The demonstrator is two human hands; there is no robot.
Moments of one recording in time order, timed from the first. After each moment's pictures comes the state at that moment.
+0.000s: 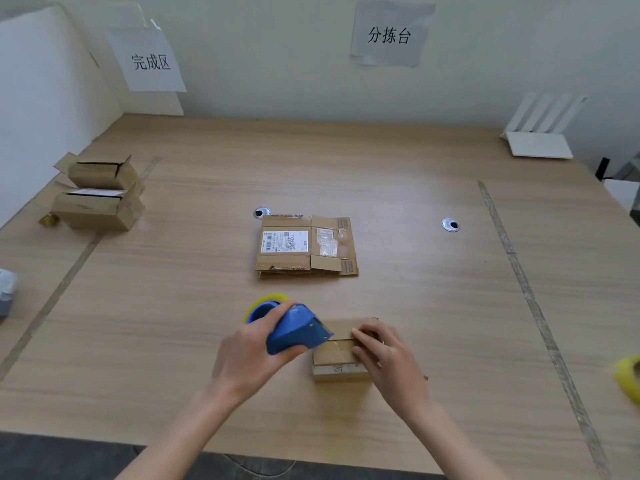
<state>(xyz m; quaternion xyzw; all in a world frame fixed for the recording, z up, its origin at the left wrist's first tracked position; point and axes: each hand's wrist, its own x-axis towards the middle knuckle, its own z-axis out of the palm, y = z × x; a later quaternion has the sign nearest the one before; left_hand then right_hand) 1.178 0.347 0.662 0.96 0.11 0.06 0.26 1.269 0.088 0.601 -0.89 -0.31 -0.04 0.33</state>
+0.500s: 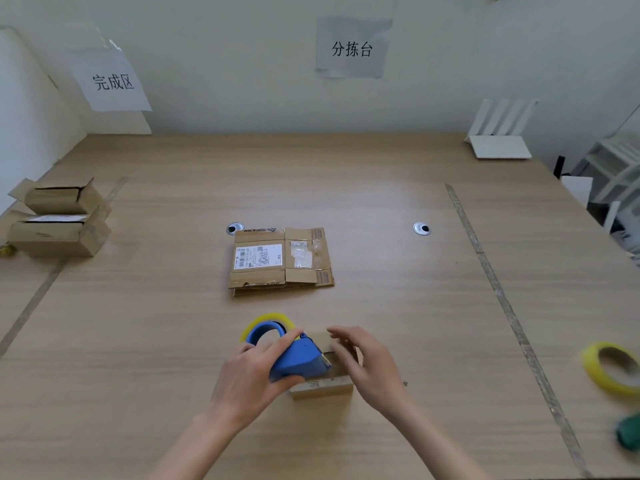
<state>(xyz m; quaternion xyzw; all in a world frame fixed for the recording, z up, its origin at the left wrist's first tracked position) 1.193 0.315 0.646 0.98 0.01 0.03 0.21 1.278 0.086 0.631 -0.83 -0.22 0.09 0.51</state>
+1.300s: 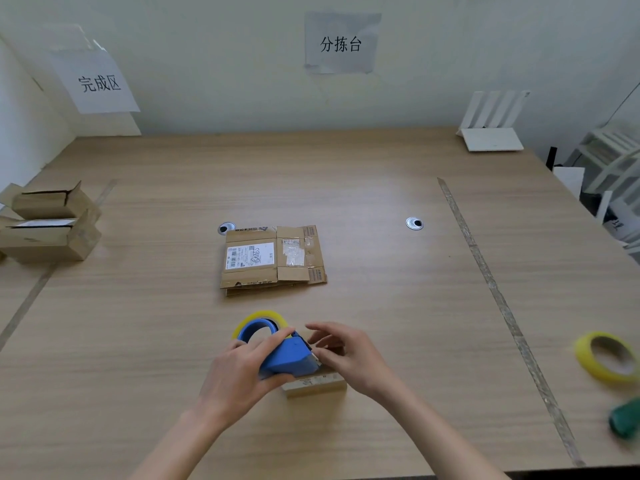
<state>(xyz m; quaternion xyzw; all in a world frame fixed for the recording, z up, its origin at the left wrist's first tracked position) 1.198 0.319 0.647 0.98 -0.03 0.05 0.19 1.293 0.094 0.642 -0.79 -0.23 0.21 0.52</state>
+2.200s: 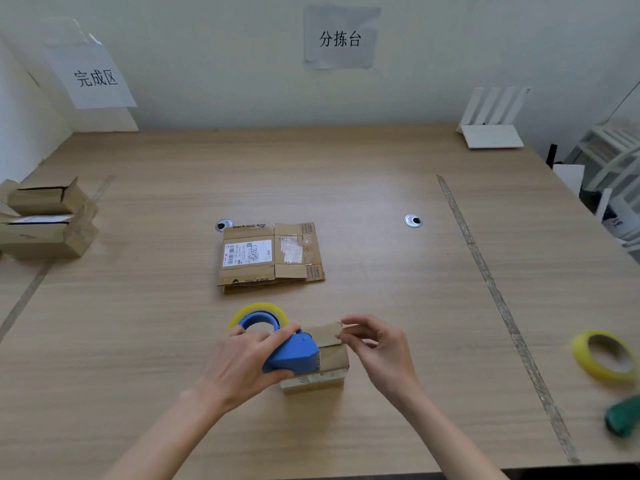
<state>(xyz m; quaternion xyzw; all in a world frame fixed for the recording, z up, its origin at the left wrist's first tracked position) 1.217 0.319 0.663 0.99 -0.11 0.01 0.09 1.288 0.061 0.648 -0.77 -0.08 0.10 0.62</state>
